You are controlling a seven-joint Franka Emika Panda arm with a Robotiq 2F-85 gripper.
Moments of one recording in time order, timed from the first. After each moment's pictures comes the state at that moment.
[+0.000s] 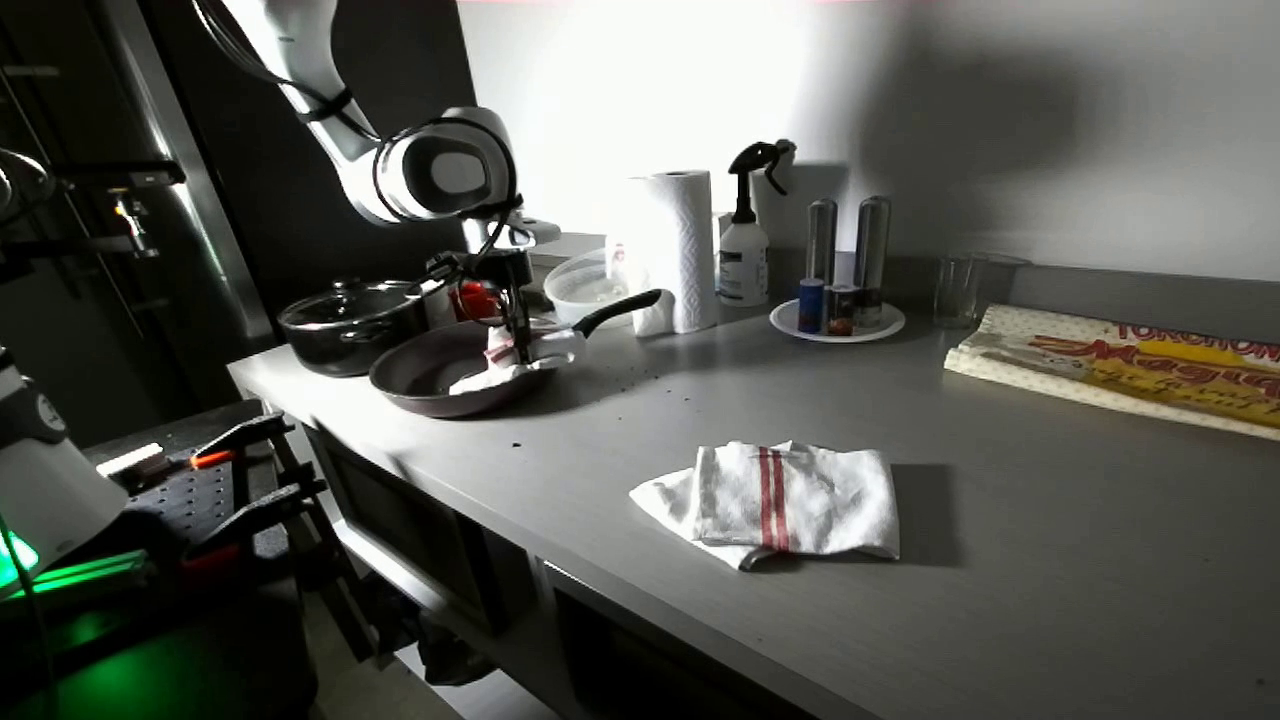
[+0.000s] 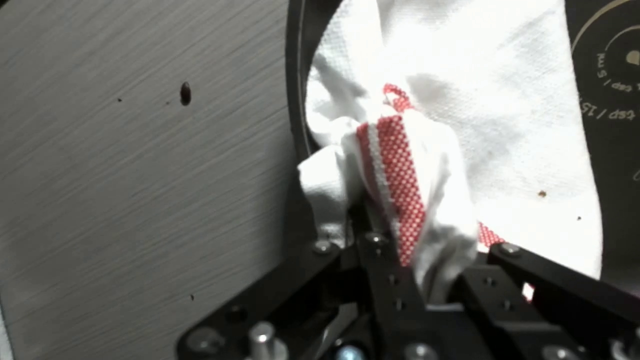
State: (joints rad) arm 0.17 0.48 -0.09 -2.22 -0.24 2.66 0.55
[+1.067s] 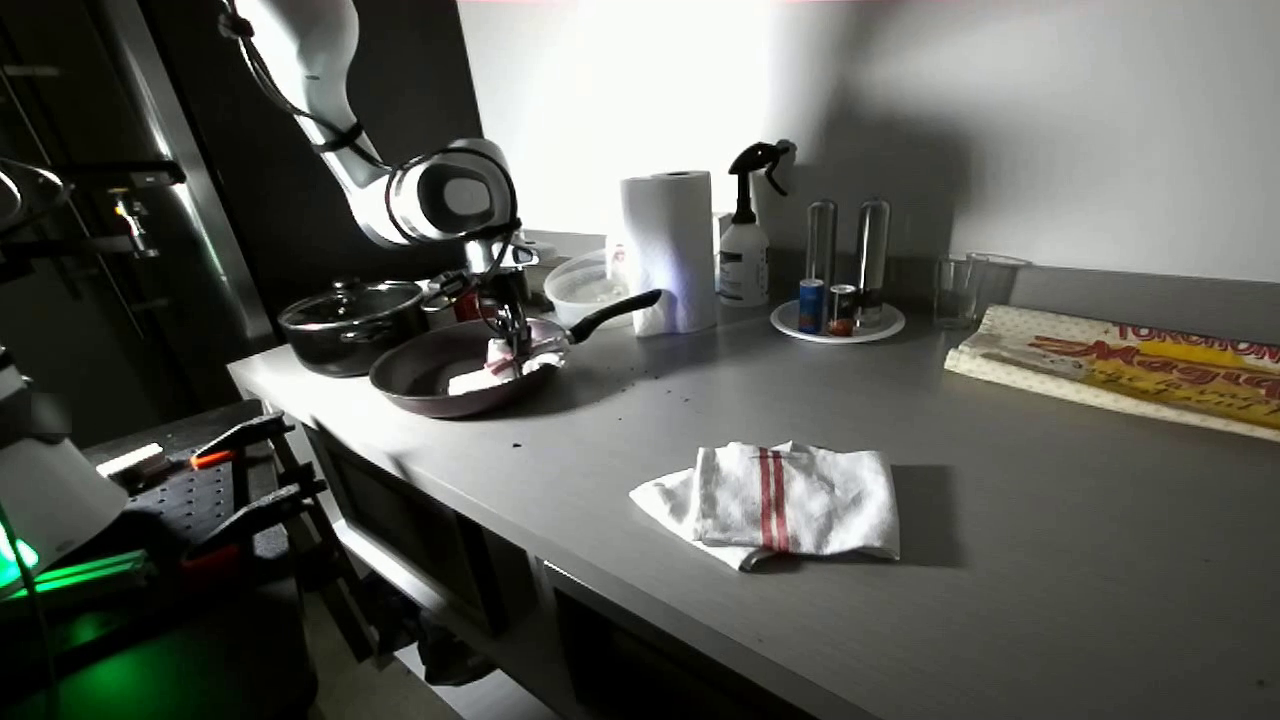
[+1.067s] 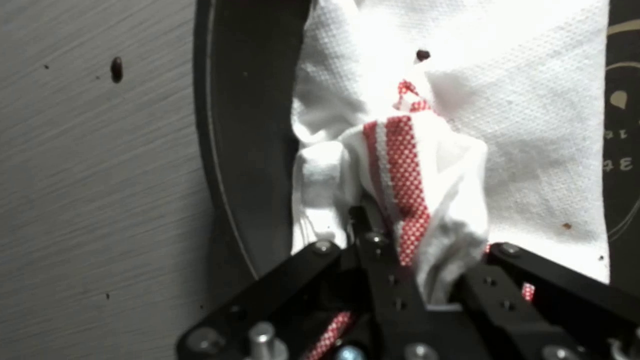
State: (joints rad) arm 0.29 0.60 -0.13 -2.13 -0.25 2.64 0.51
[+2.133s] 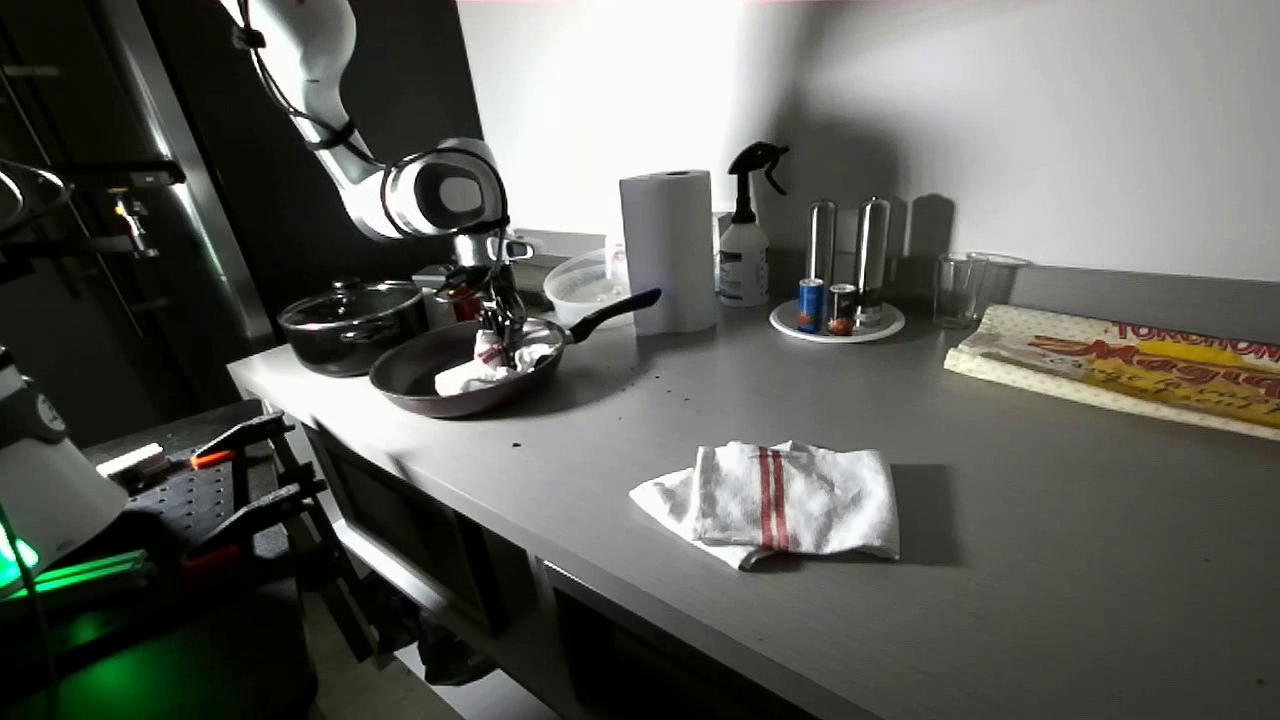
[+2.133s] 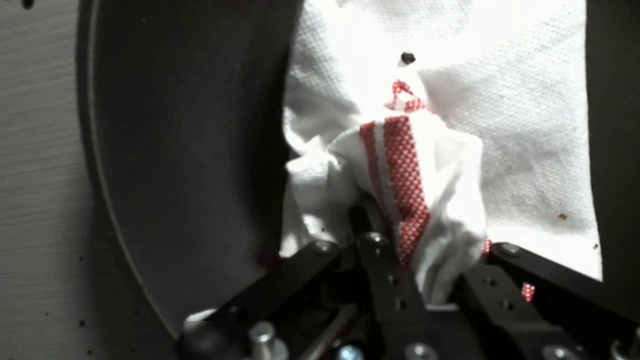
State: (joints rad) arm 0.28 0.62 -0.04 -2.09 -0.25 2.61 0.36
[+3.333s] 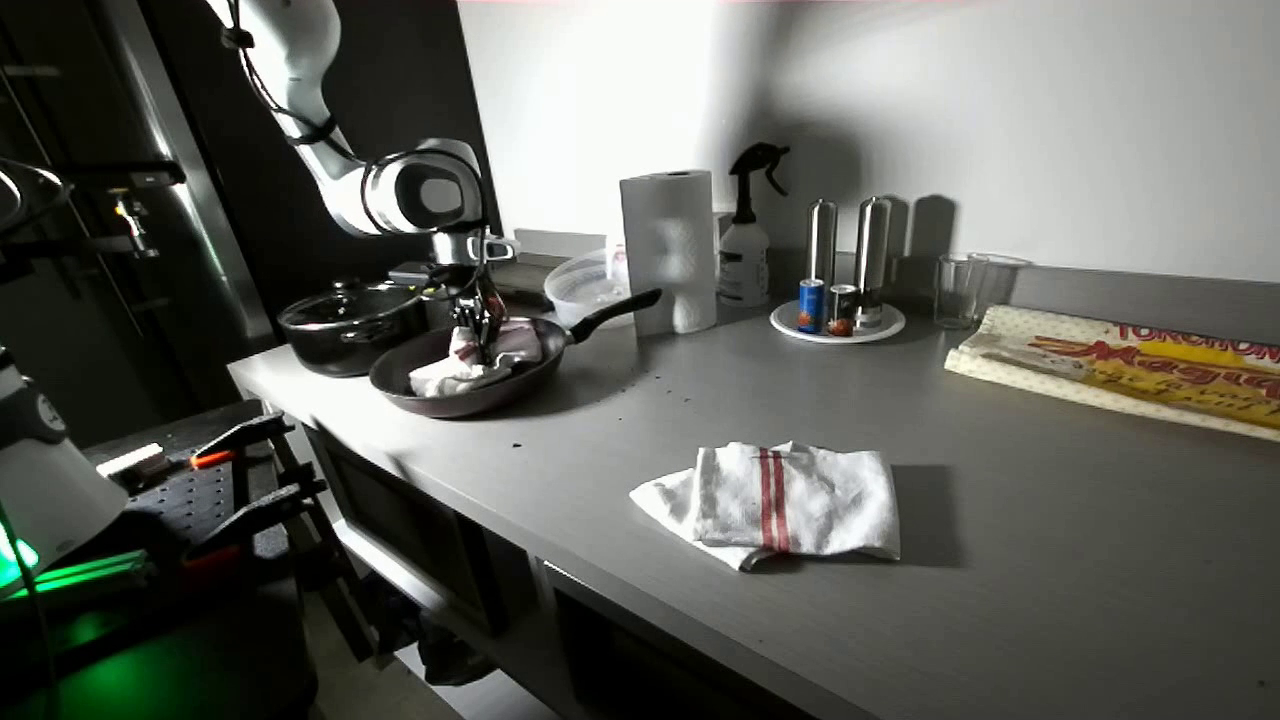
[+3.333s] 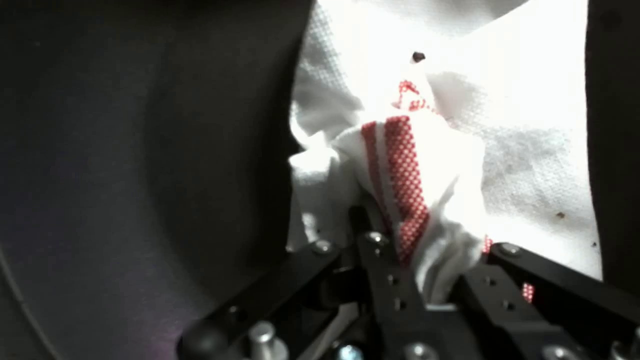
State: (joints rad) arm 0.29 0.60 0.03 -2.12 -0.21 2.61 0.30
